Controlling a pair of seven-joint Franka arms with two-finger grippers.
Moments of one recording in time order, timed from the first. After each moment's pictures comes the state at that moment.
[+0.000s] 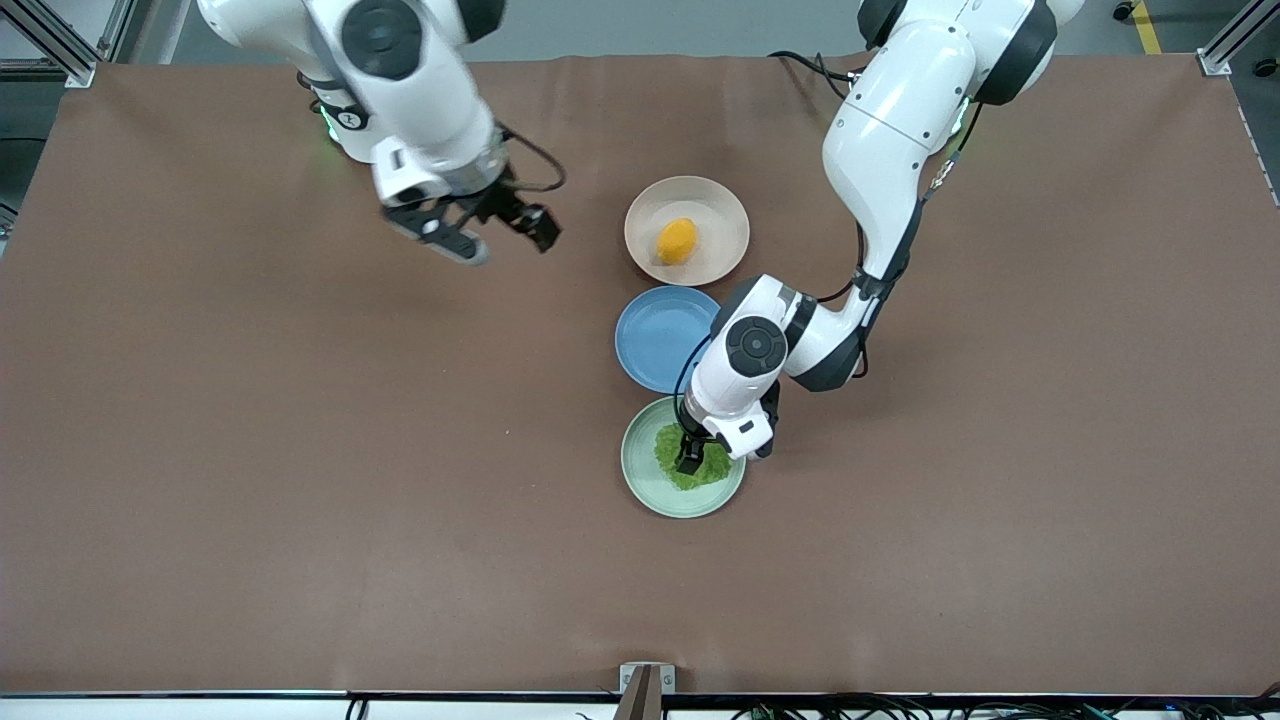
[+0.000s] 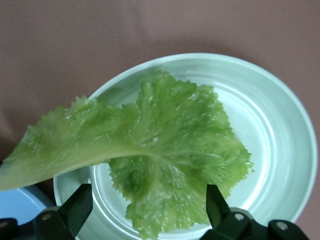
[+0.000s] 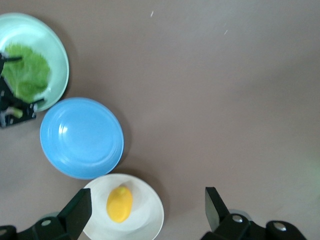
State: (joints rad) left arm -0.57 0.89 -0.07 -1.40 -0.10 2.46 -1.89; right arm 0.72 0.02 0.00 -1.93 0.14 1.95 1.17
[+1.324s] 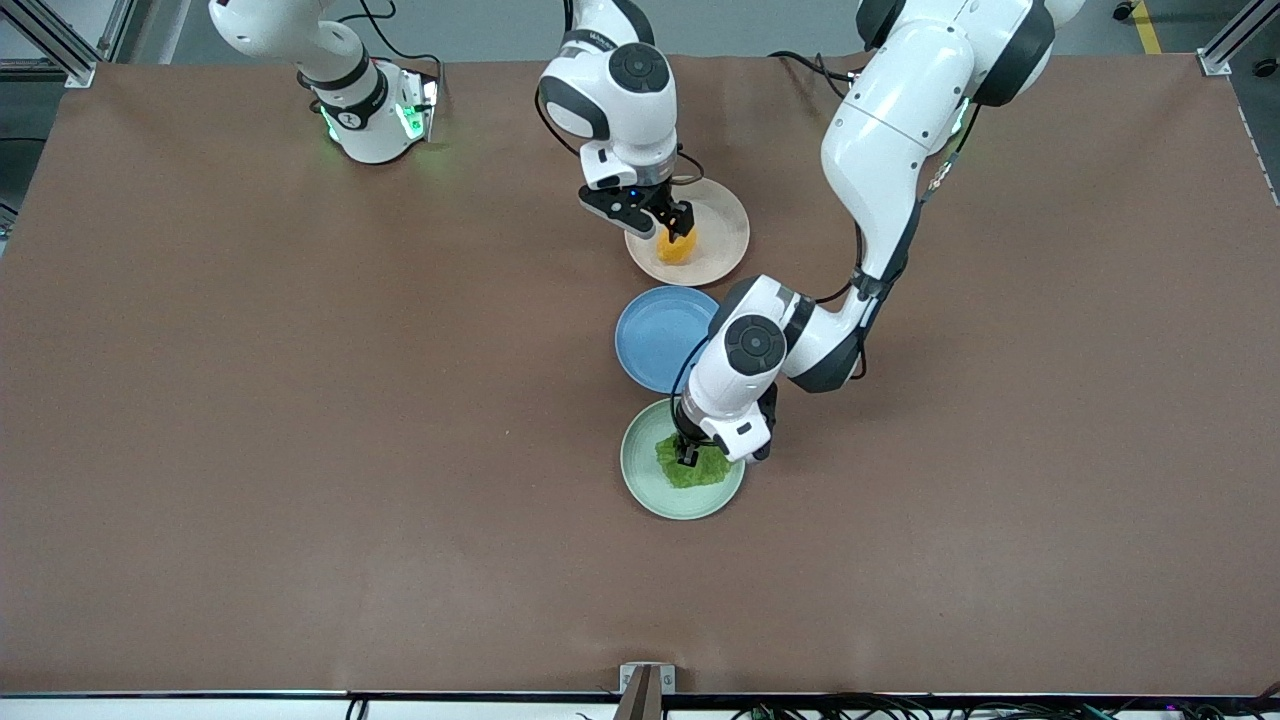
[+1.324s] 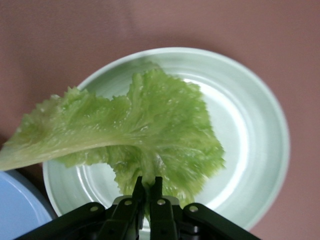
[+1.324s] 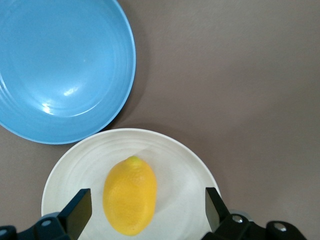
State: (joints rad) left arm -0.57 0.88 -0.07 -1.37 -0.10 2.47 -1.89; right arm 1.07 0.38 0.00 -1.99 0.02 2.41 1.62
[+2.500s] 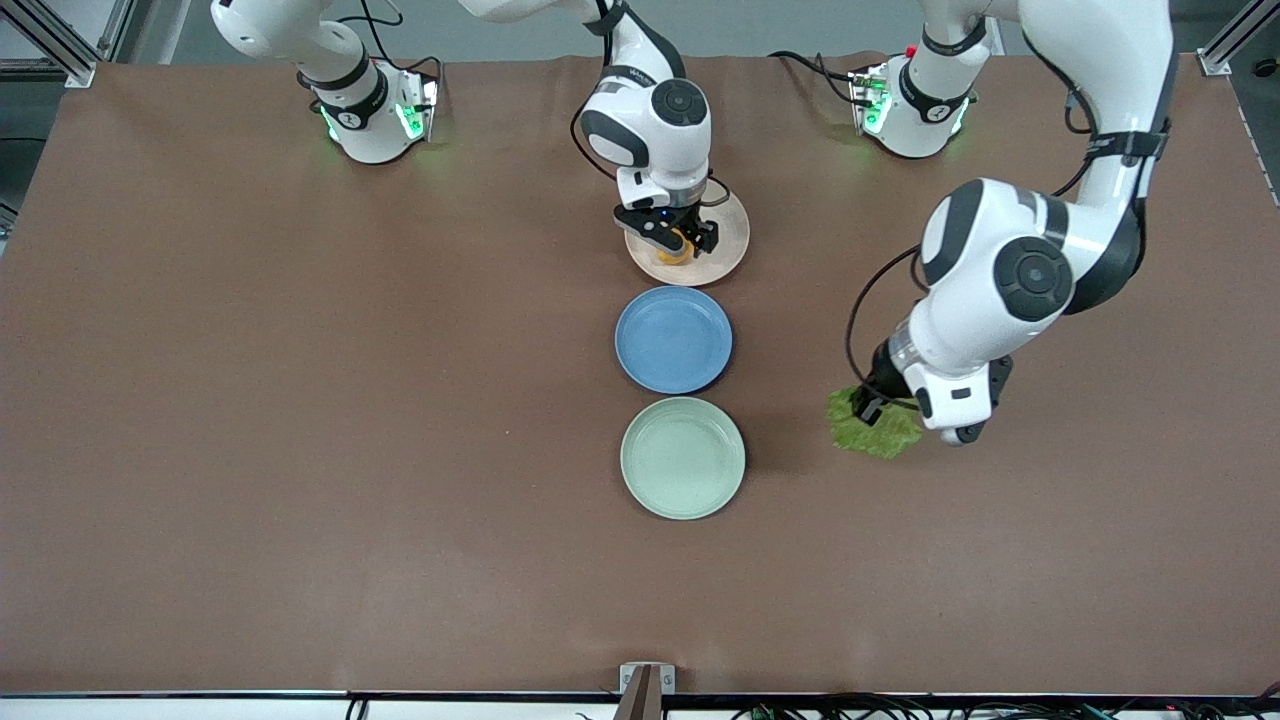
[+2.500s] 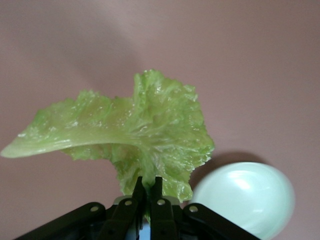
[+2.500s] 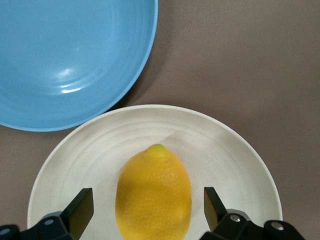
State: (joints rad) left arm -0.26 0.30 -0.06 -1.81 -0.10 2.12 -1.13; right arm 1.11 0.57 0.00 -1.84 0.02 2.42 1.68
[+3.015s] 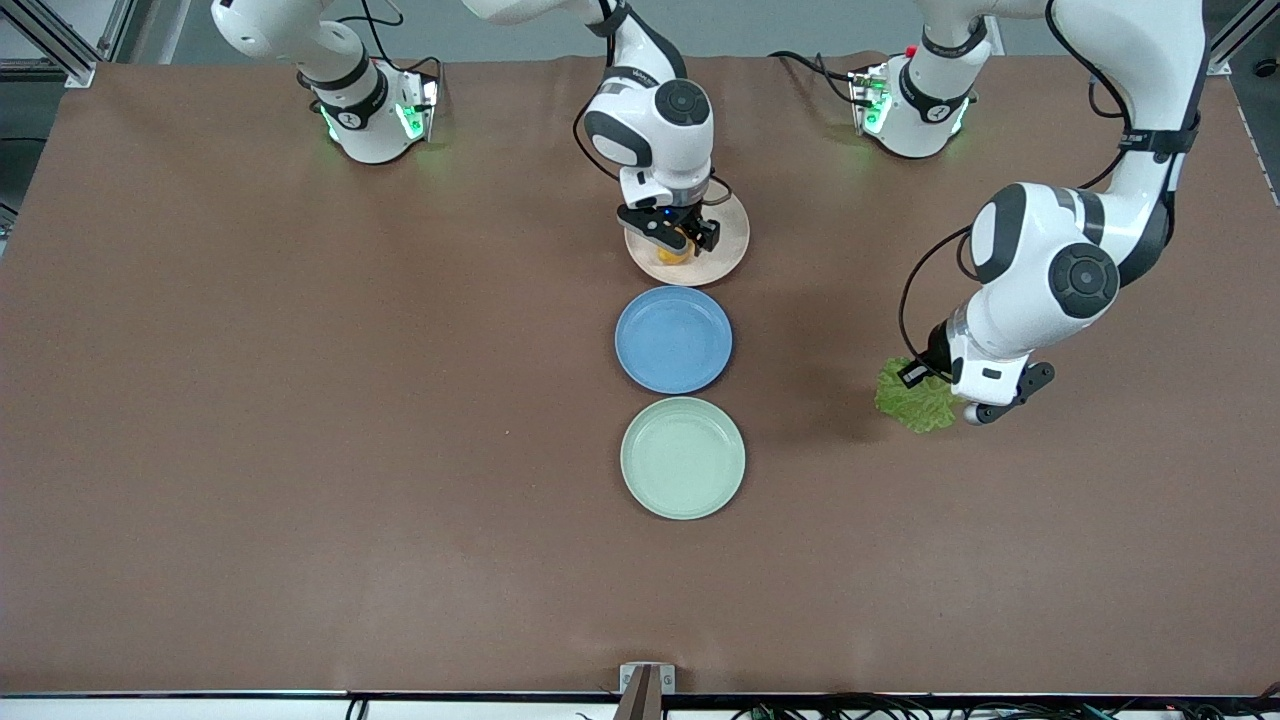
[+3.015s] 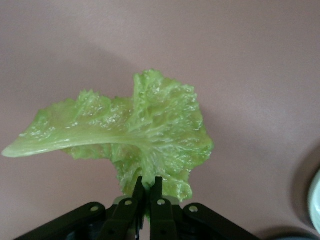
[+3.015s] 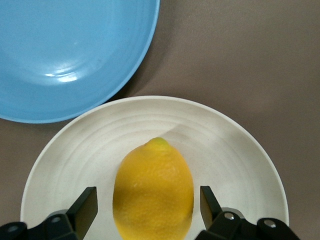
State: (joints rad) left arm -0.15 0.25 -0.06 -2.10 -0.10 2.33 -0.66; right arm 1.12 0.59 0.00 -1.83 0.02 2.44 1.68
